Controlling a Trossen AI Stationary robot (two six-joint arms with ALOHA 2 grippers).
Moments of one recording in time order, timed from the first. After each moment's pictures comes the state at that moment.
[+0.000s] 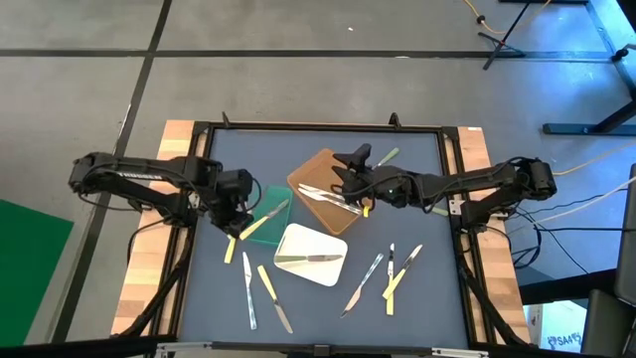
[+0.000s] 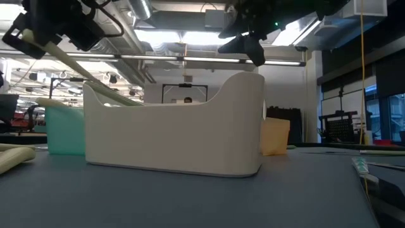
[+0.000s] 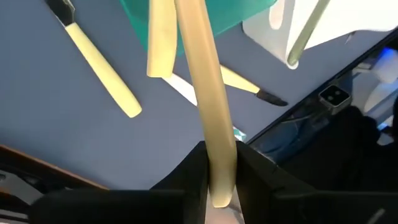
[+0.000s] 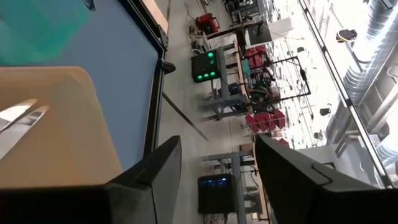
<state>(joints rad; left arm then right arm) 0.04 1.08 0.89 -1.07 0.52 -1.11 0.02 1.44 0.91 0.31 0.59 -1.10</state>
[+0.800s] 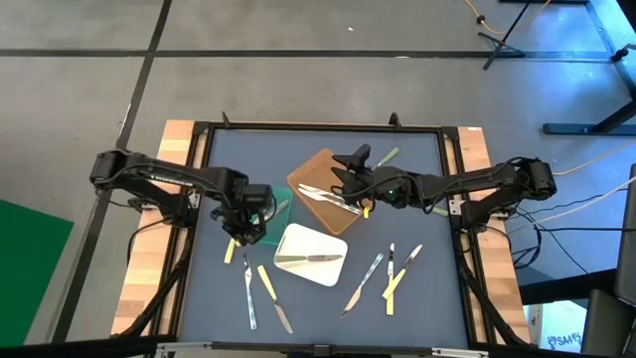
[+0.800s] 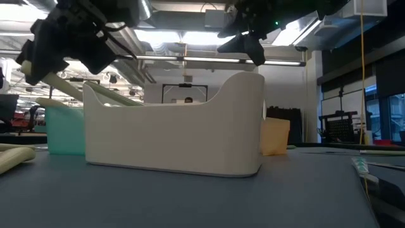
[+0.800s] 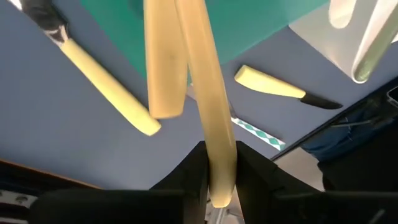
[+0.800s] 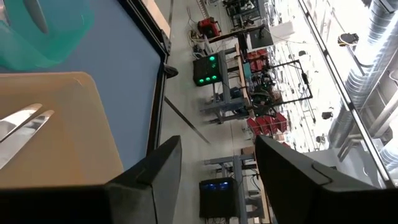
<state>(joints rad) 0.00 1.34 0.89 -1.02 0.51 -0.99 0.02 1.44 0.91 0.31 0.58 -1.10</state>
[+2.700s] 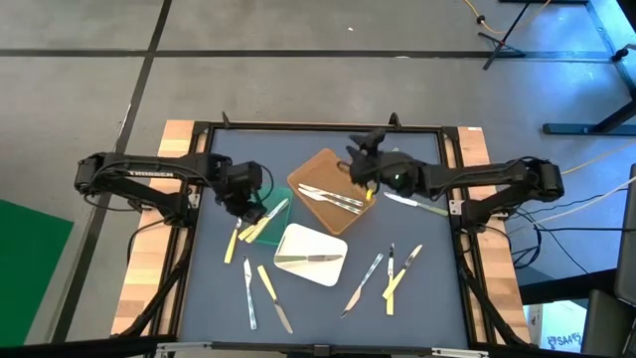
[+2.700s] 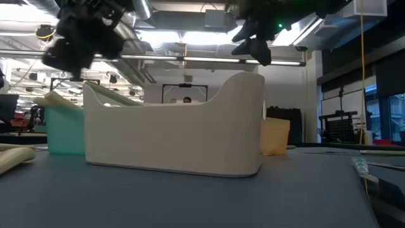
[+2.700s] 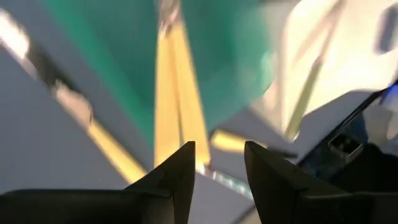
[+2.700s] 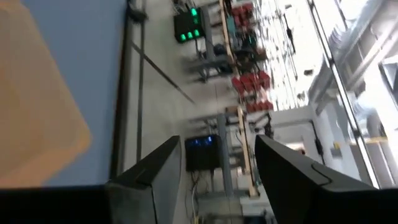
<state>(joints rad) 0.13 1.17 0.89 -0.94 0.35 -0.95 -0.08 1.37 0.91 0.23 0.71 -1.11</state>
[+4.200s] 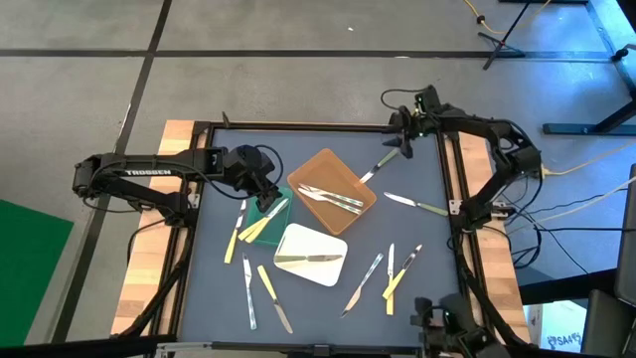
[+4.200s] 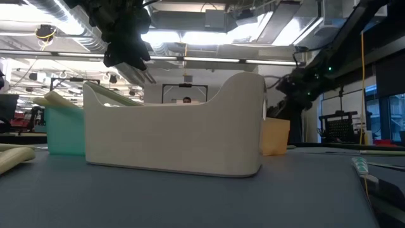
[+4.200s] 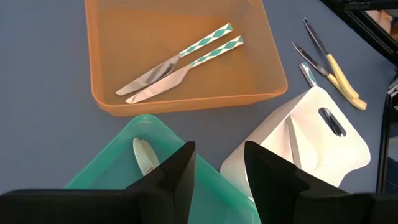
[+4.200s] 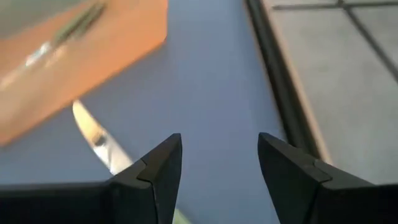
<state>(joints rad) 0.19 1.14 0.89 -0.56 0.07 -0.51 -1.15 1.66 0.91 -0.26 -0.81 -0.90</state>
